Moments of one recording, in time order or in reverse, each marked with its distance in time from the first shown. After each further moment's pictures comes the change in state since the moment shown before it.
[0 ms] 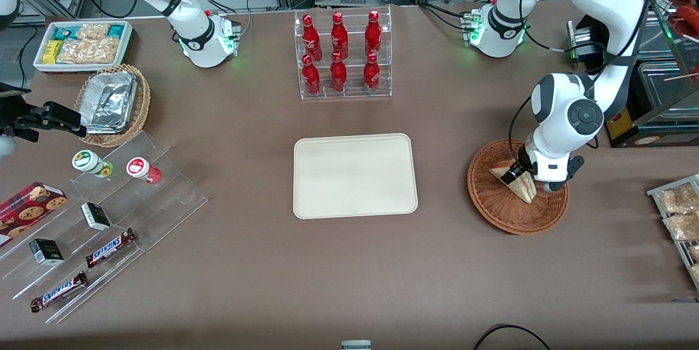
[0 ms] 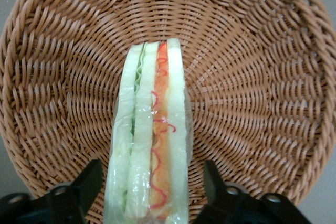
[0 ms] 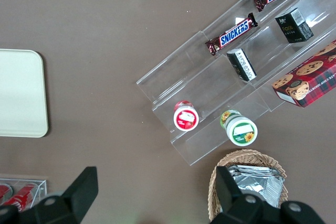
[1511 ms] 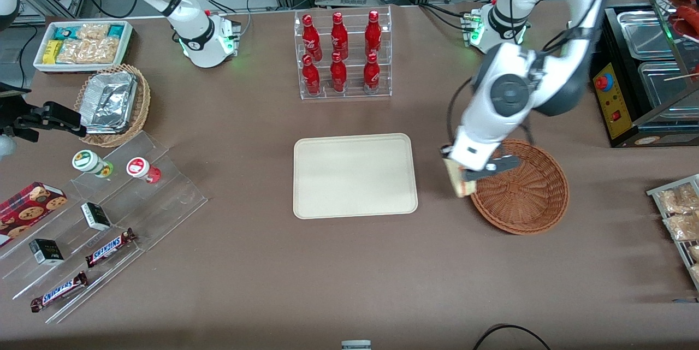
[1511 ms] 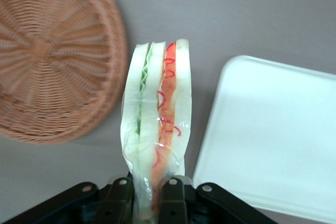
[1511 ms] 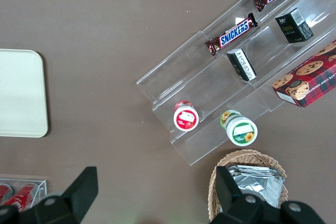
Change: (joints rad) arm -0.353 0.012 -0.031 0.412 0.001 -0.473 0.115
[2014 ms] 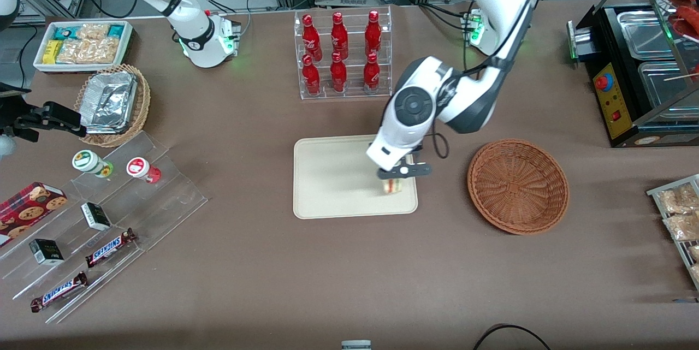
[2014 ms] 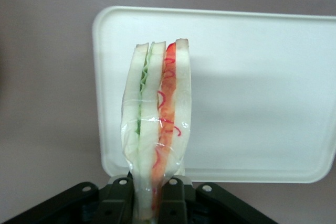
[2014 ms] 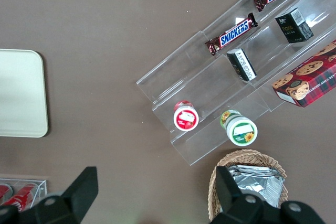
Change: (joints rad) arm -0.186 0.253 -0.006 0.266 -0.106 -0.006 0.008
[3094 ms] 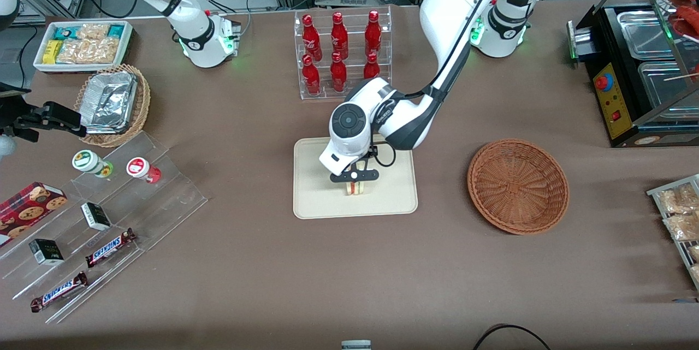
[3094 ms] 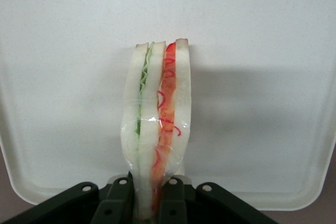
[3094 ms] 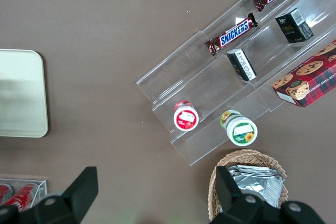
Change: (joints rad) arm -0.106 0.277 -0.022 0.257 0.060 -0.002 -0.131
